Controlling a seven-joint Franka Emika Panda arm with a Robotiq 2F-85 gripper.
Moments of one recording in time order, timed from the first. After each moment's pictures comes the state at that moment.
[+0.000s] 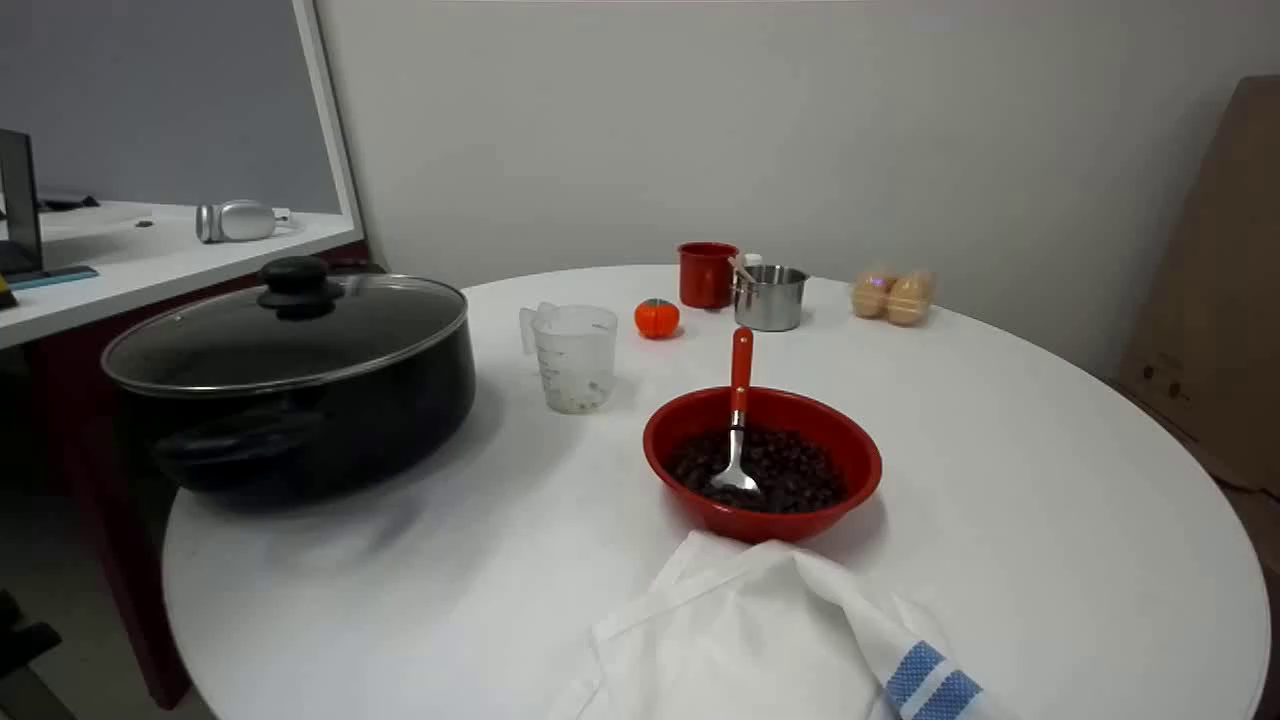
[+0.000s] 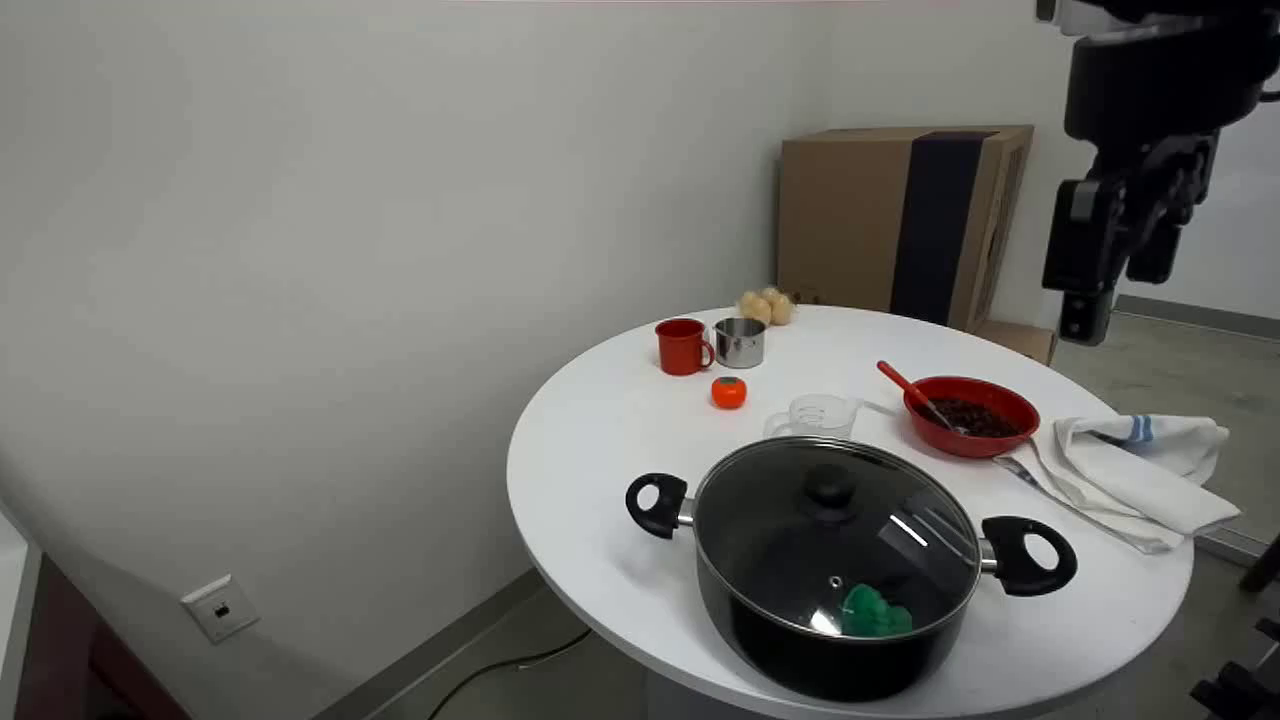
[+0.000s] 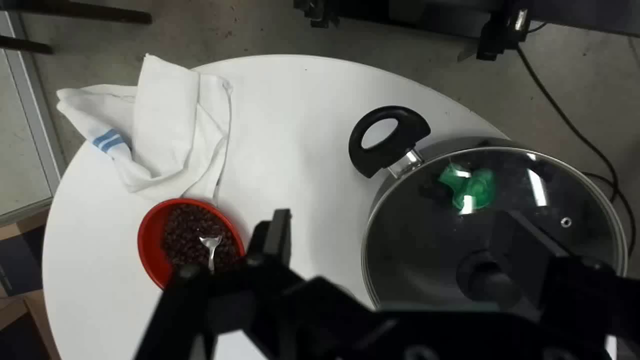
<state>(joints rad) 0.00 -0.61 0.14 -2.75 -0.16 2.10 0.02</state>
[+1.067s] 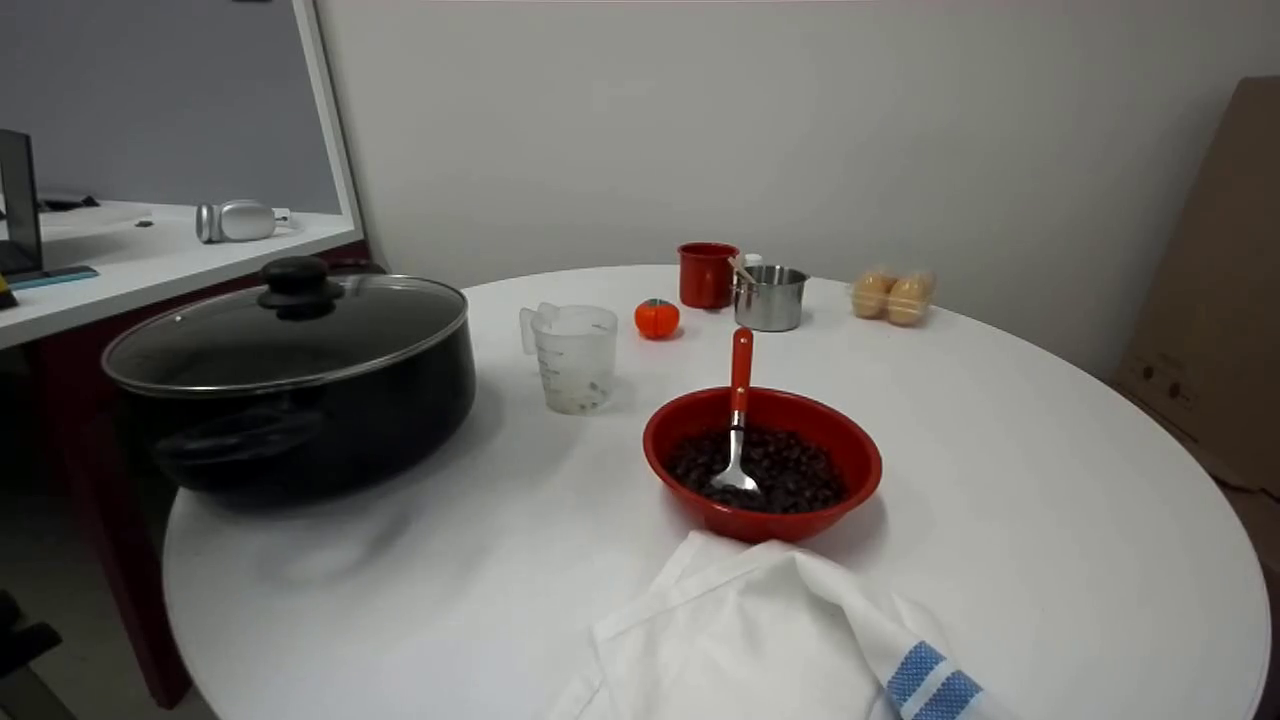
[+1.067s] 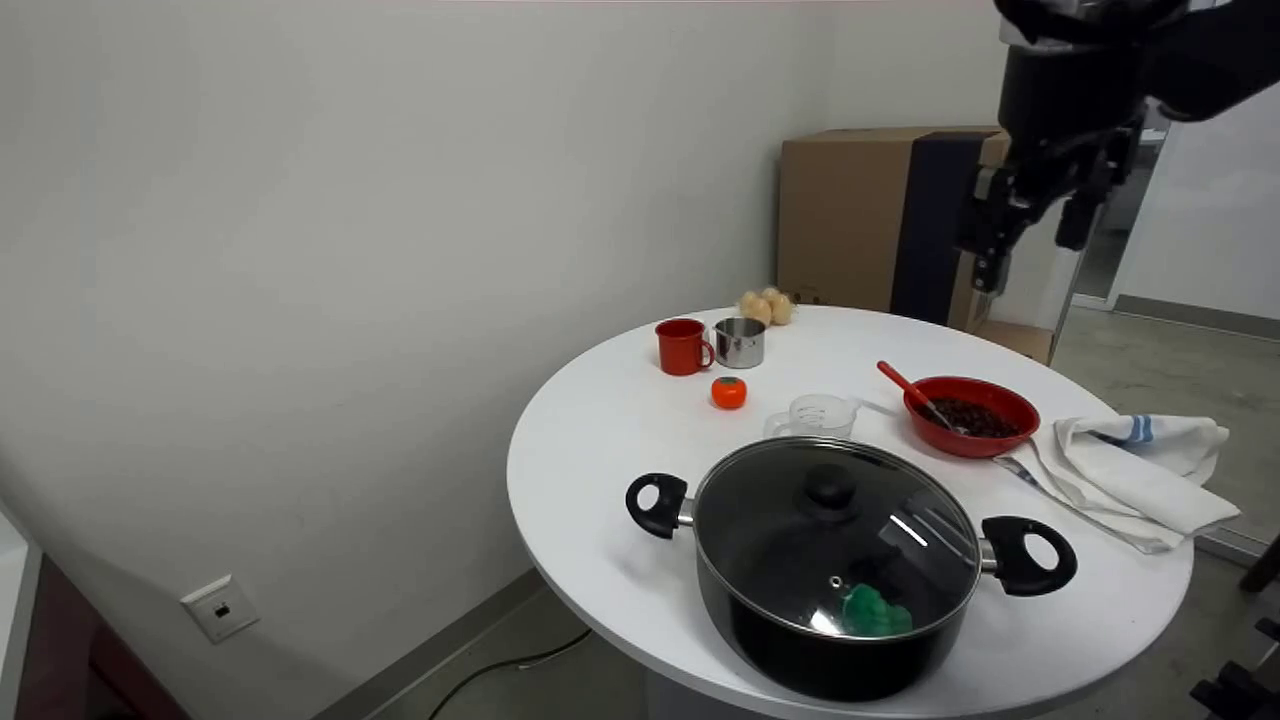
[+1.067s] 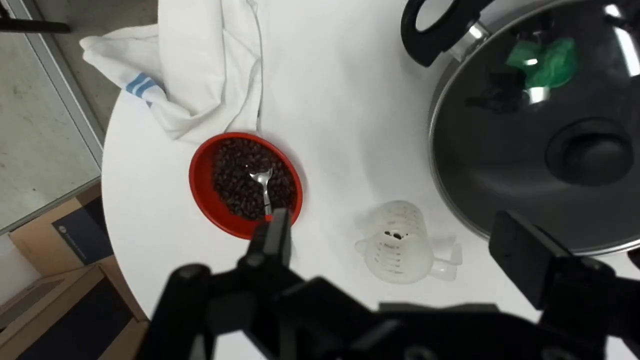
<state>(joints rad) -0.09 -0.43 0.13 -2.65 -0.27 2.32 0.19</state>
